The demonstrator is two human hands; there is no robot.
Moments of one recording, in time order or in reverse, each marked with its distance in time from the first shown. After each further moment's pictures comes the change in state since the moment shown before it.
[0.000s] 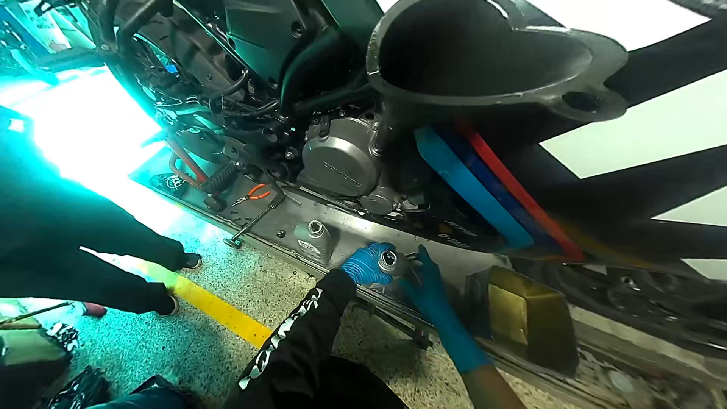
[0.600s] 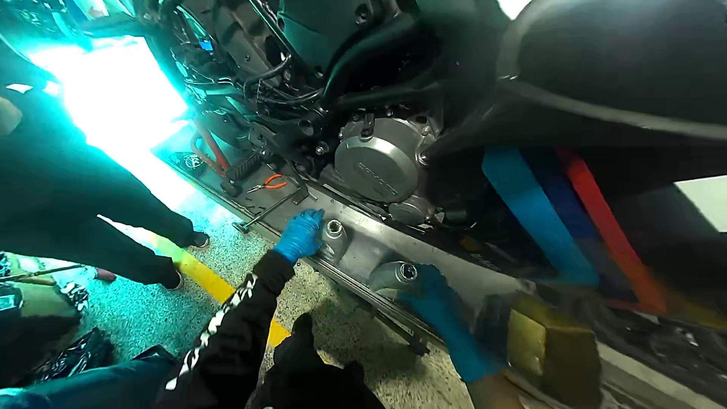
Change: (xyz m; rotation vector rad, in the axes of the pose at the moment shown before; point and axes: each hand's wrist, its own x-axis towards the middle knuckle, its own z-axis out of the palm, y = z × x) left_hand -0.097 -0.056 -0.161 0.423 0.208 -0.371; right_hand 0.024 -0.001 0.017 -0.414 -0.154 -0.072
